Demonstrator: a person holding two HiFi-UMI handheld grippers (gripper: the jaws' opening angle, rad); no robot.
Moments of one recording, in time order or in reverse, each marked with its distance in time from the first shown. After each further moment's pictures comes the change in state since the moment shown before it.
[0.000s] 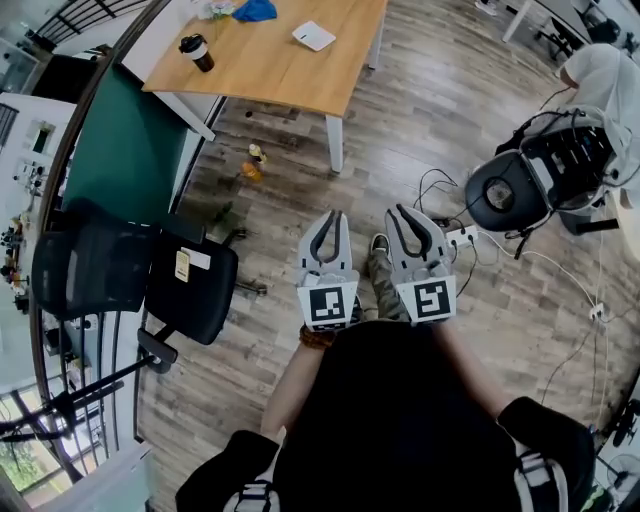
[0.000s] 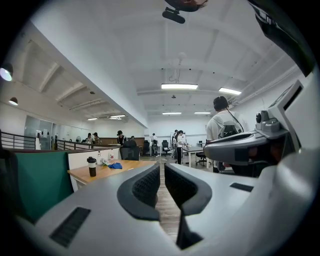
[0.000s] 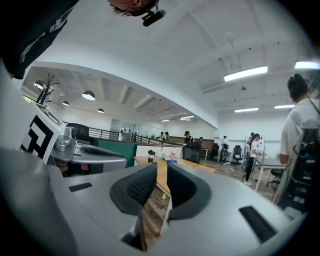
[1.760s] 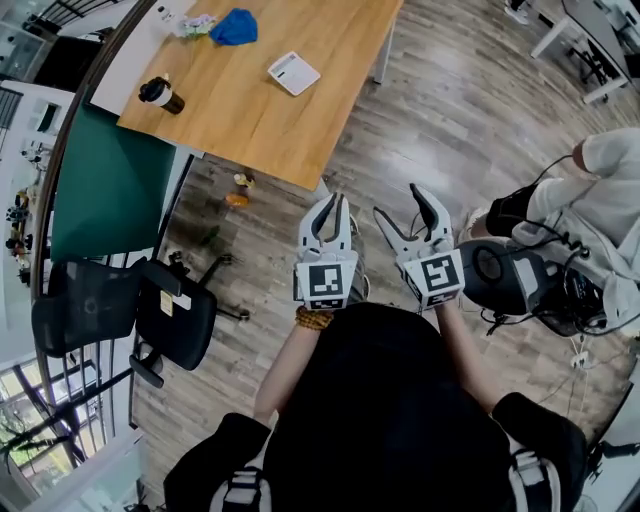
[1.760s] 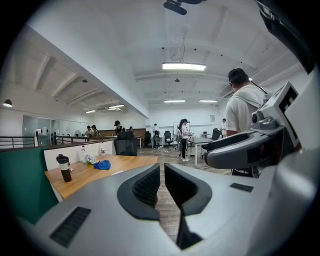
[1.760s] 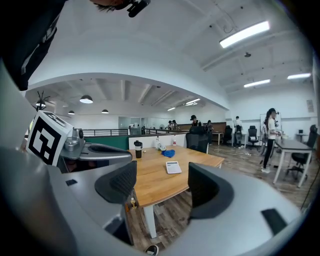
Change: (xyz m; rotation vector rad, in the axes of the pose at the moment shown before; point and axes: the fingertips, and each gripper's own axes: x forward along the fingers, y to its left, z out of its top) left arm 0.357 -0.005 -0.050 0.024 0.145 0.029; right arm 0.240 -0.259 -0.080 0.110 0.169 0.198
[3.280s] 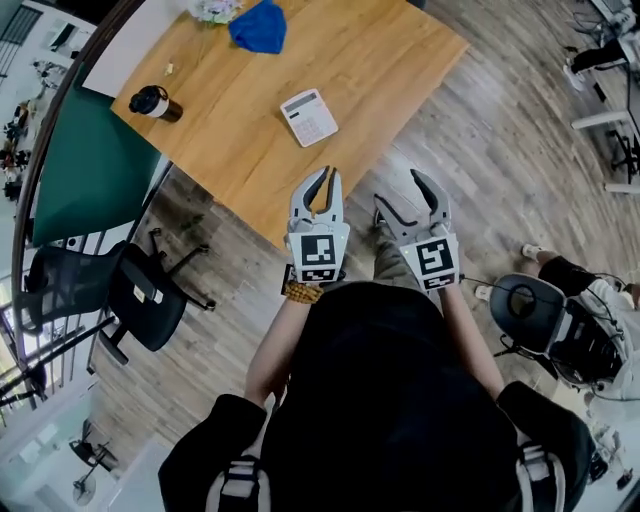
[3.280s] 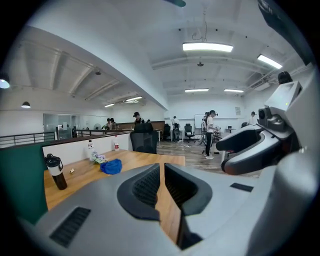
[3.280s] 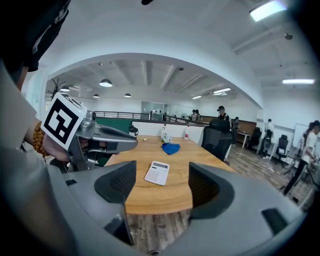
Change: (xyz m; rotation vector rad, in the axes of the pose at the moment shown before) left arm 0.278 0.136 0.009 -0.058 0.080 0.235; right arm 0.260 -0.174 0.042 -0.220 0.141 0.256
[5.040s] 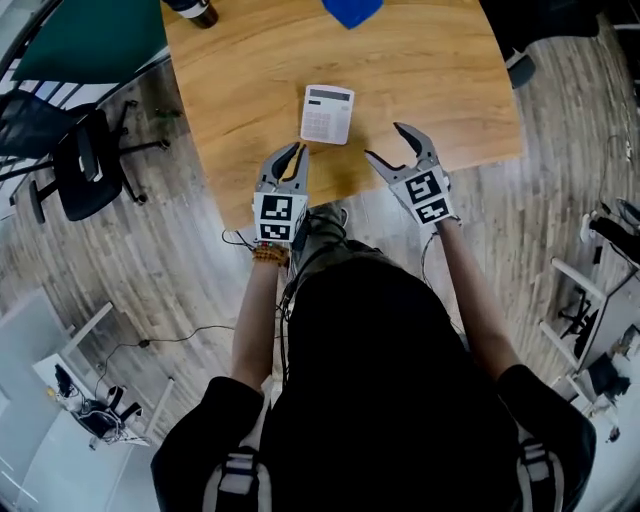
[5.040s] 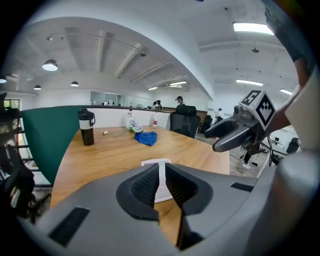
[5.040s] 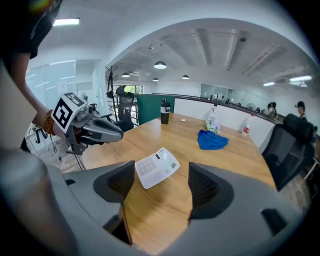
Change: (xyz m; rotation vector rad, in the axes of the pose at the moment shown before) left arm 0.084 0.097 -0.118 -0.288 0.154 0.457; right arm 0.237 -0.074 -0.027 -0.380 0.165 0.692
